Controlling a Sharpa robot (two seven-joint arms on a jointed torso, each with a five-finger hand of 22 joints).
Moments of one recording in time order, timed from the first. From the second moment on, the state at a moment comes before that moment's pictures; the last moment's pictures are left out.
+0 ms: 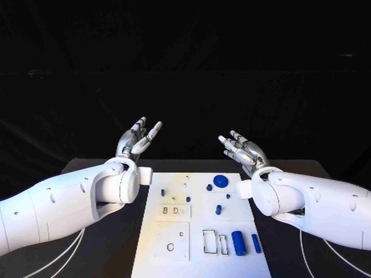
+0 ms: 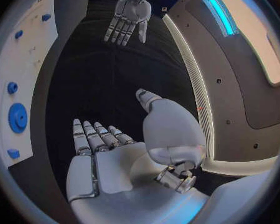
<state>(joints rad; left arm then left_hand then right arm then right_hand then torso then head) 1.14 -0.72 -0.03 1.41 0.00 -0.61 0.53 1.22 -0.03 0.18 0.27 0.10 0.10 0.13 0.01 0.02 0.04 0.14 0.01 0.01 0.04 0.19 0.01 0.01 0.08 0.11 0.28 0.02 0.02 1.16 -0.74 -0.13 1.46 -0.03 -0.53 0.46 1.03 -0.04 0.34 0.17 0.18 0.07 0.13 0.02 0.02 0.13 0.28 0.02 0.02 0.16 0.27 0.03 0.03 0.05 0.18 0.28 0.04 0.03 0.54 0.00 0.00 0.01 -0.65</state>
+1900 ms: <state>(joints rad) 1.19 -0.94 -0.02 1.66 -0.14 -0.31 0.45 1.42 -0.16 0.46 0.18 0.10 0.89 0.22 0.27 0.17 1.07 0.16 0.09 0.06 1.02 0.12 0.28 0.20 0.17 0.95 0.23 0.30 0.08 1.34 -0.80 -0.16 1.49 -1.55 -0.20 -0.06 1.27 -0.27 0.49 0.01 0.23 1.02 0.15 0.23 0.28 1.22 0.08 0.07 0.12 1.47 -0.01 1.27 1.15 0.15 1.30 0.09 0.89 0.59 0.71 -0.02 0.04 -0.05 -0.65</state>
